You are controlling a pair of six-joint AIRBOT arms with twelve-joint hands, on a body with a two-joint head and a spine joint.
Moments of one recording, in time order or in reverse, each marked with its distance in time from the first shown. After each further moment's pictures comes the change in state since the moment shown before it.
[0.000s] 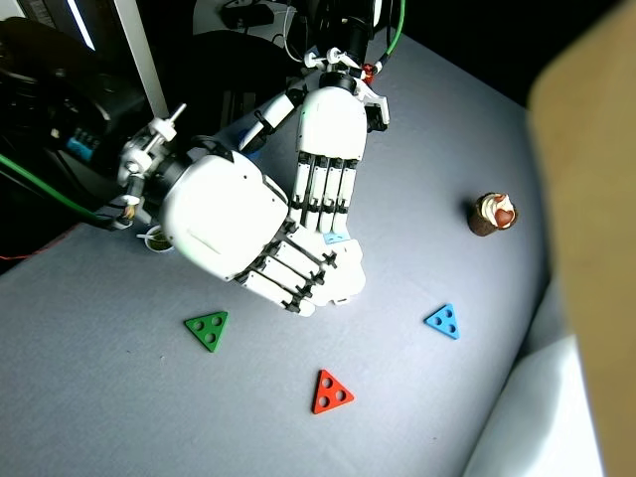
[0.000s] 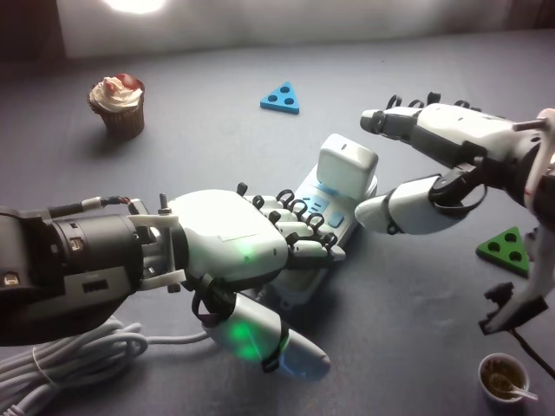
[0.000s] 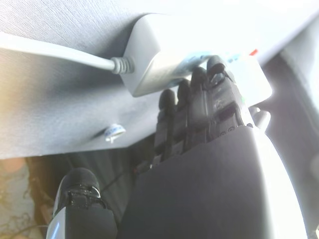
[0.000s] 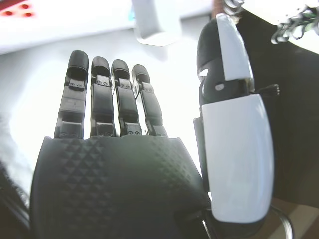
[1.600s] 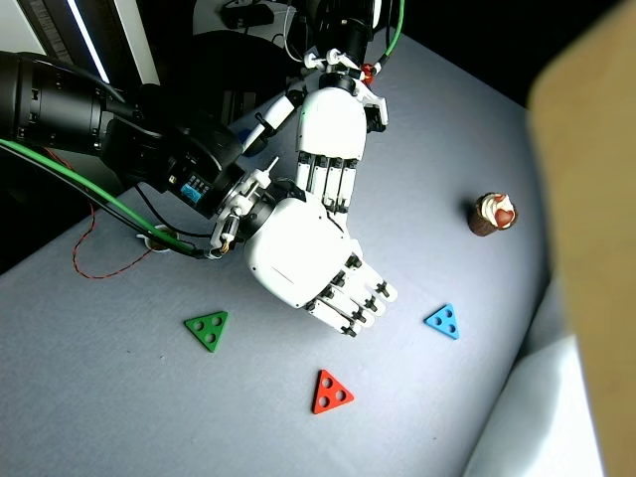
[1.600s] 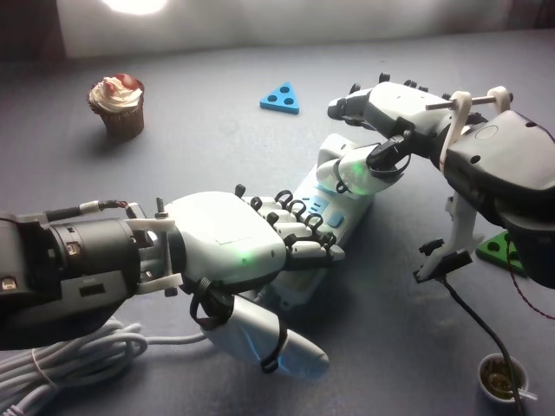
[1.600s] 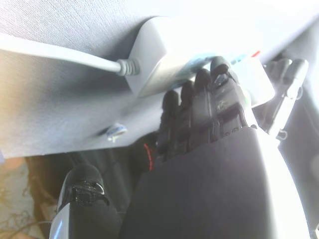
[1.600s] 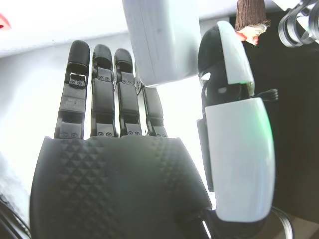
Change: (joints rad) left arm 0.017 0.001 0.002 0.000 -0.019 -0.005; right arm 0.001 -0.251 0.297 -0.040 0.027 0.028
